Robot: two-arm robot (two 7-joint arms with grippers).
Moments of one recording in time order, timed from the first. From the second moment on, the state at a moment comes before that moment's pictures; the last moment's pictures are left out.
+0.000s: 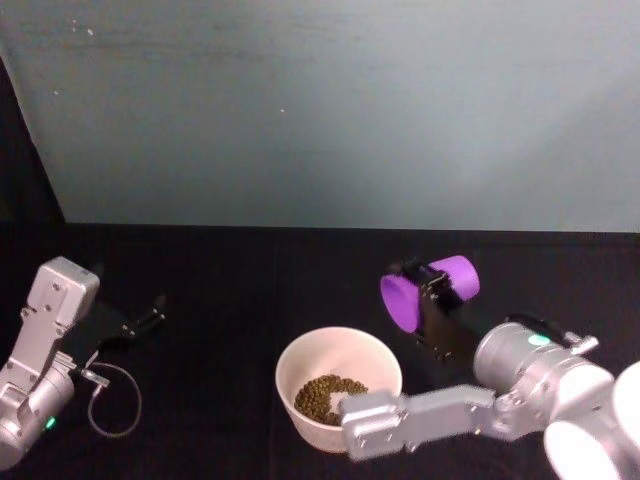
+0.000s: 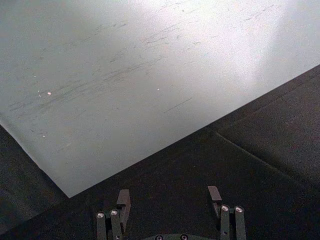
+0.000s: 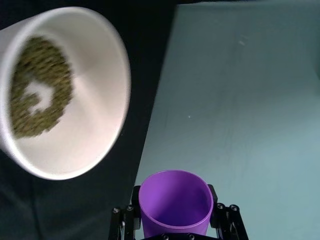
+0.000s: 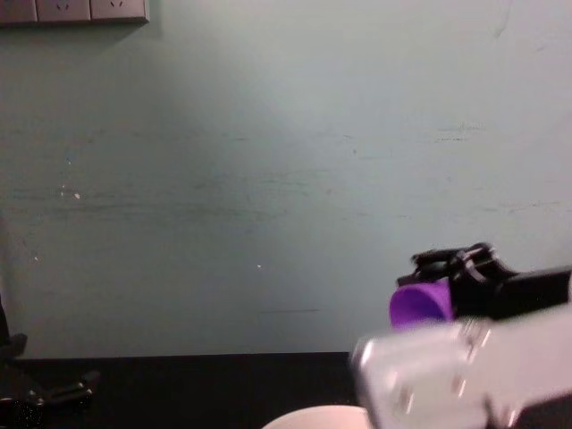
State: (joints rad) left arm -0.20 0.60 0.45 -1.41 -0.25 -0.12 0.03; right arm 0.33 0.59 -0.66 -1.88 -1.09 0.23 0.54
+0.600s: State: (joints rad) left arm -0.20 0.60 0.45 -1.41 -0.25 -0.12 0.03; right arm 0.13 0.42 -0.27 -1.81 -0.38 0.09 0.35
